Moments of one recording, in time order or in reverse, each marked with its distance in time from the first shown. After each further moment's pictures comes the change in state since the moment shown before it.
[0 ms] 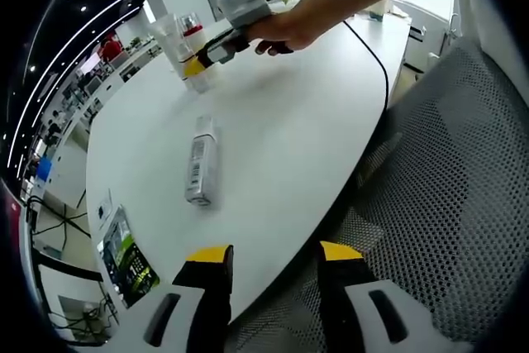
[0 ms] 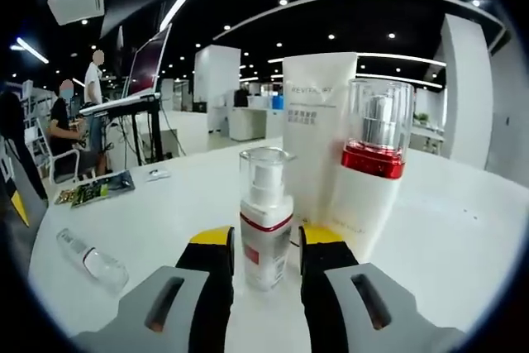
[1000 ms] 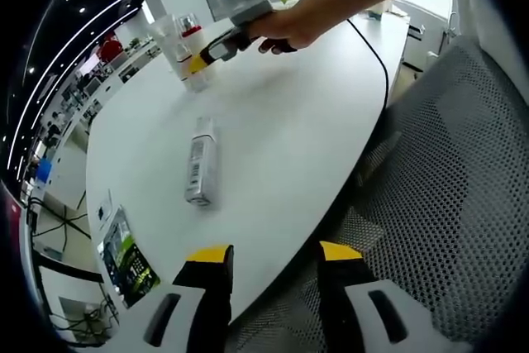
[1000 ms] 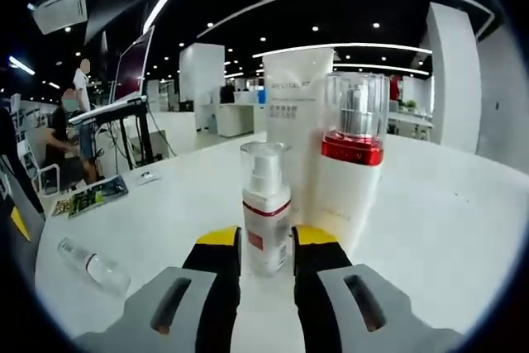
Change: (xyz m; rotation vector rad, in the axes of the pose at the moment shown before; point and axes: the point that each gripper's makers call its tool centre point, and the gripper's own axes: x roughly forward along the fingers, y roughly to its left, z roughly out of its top) left arm 0.000 0.000 0.000 0.007 0.001 -0.001; right arm -0.008 -0.007 -0.001 0.058 0.034 -0.064
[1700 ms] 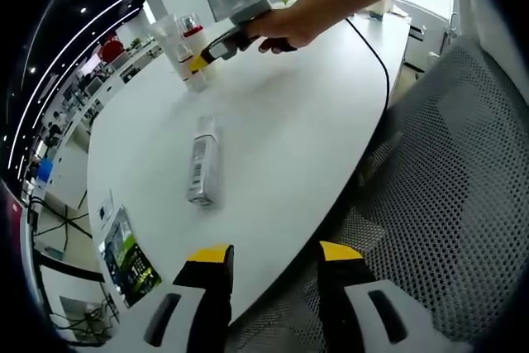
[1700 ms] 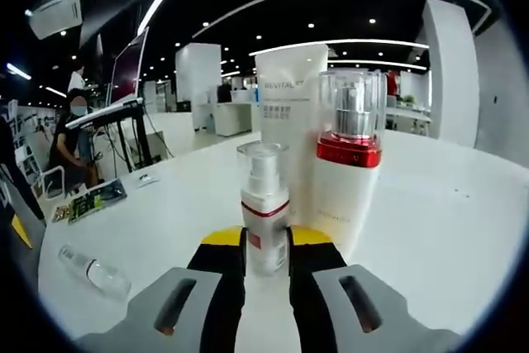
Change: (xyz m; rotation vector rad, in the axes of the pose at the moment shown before) left arm -0.001 0.002 0.000 -0.002 -0.002 0.008; right arm 0.003 -0.004 -0.001 0.032 0.011 -0.005
